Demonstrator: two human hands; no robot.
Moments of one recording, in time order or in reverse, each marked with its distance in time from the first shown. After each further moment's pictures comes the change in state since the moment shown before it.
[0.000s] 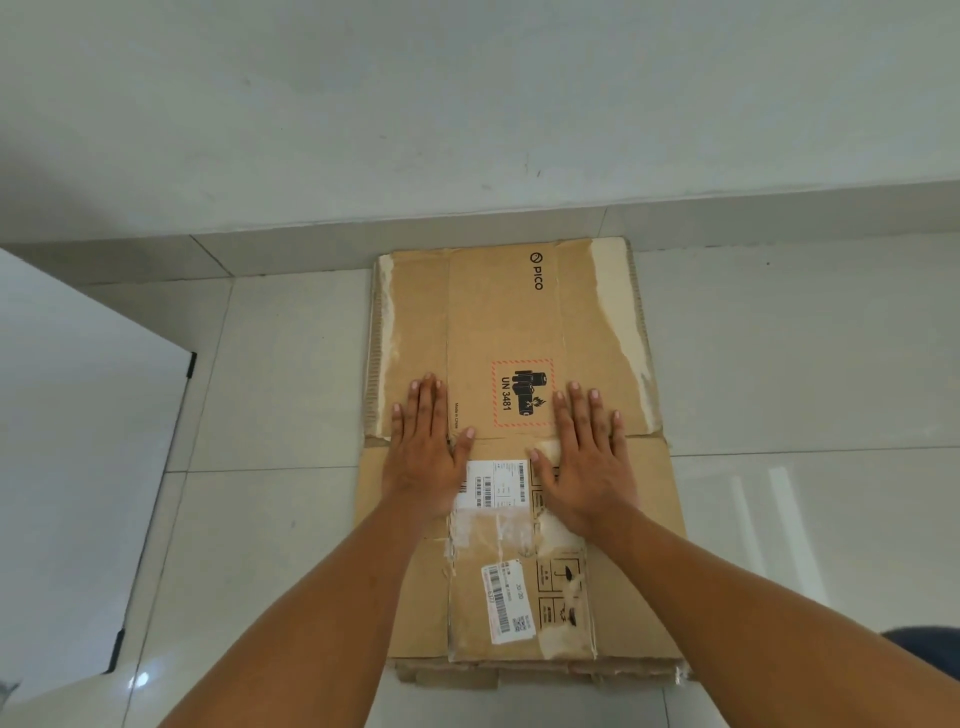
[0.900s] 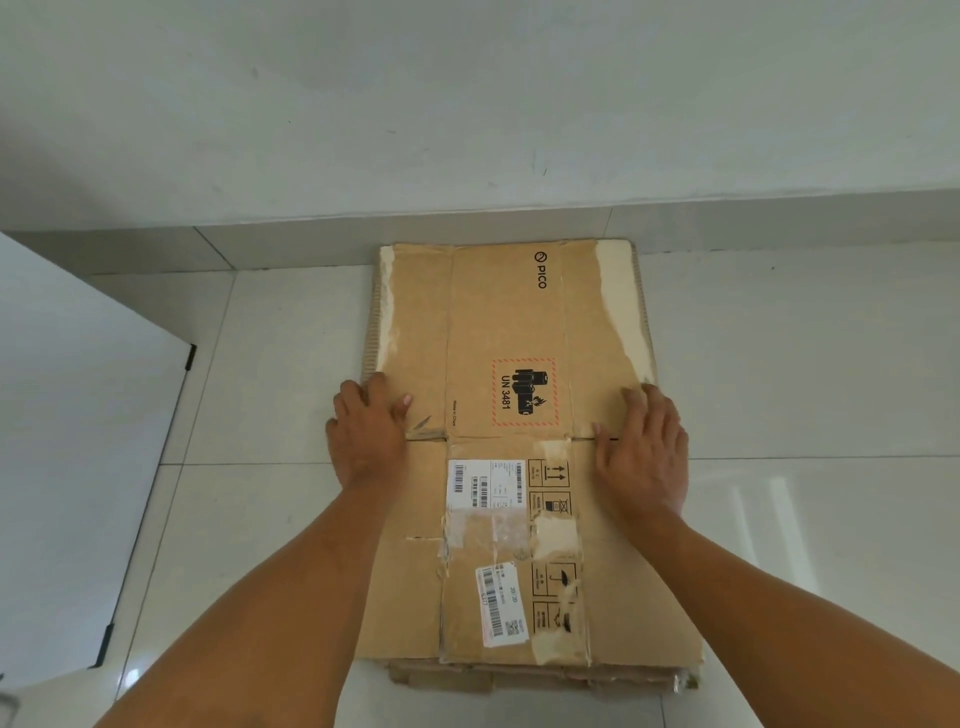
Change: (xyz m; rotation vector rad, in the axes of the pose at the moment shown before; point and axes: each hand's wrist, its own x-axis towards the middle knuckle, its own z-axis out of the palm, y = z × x) left_hand 0.009 -0.034 -0.026 -0.029 0.367 -0.334; right_hand -0.007 0.032 -0.019 0.148 0.384 0.221
